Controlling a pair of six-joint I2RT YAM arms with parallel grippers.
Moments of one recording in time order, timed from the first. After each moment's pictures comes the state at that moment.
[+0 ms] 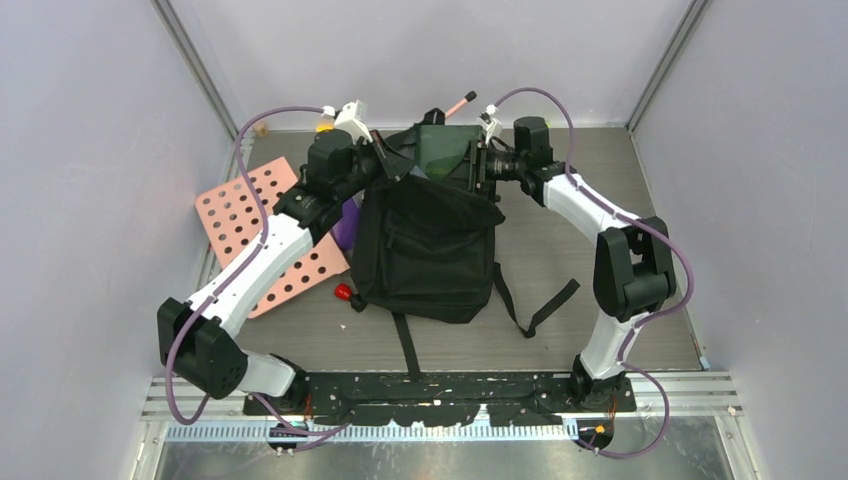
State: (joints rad) left arm -0.49 1.37 1.28 -0.13 0.12 -0.65; right arm 0.30 1.81 1.38 0.03 -0.91 0.47
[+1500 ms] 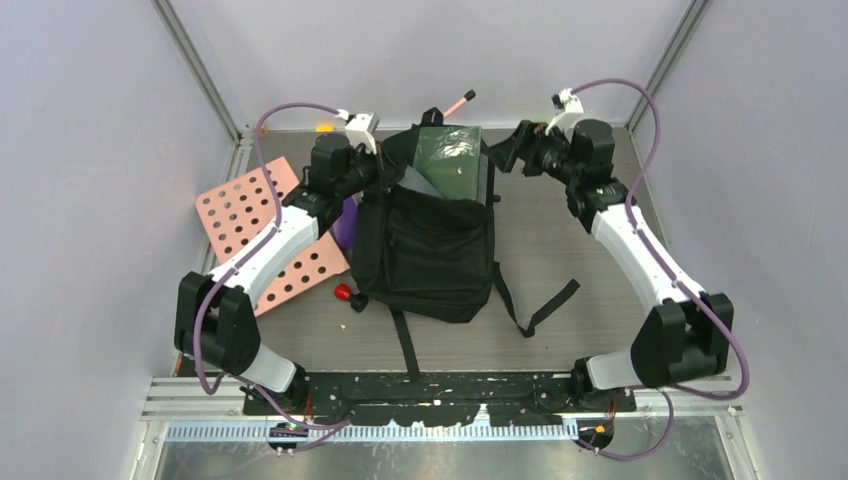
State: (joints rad) left arm -0.39 1.51 1.22 -0.01 0.25 -0.32; right arm 0.19 1.35 1.13 0.01 -0.43 0.39
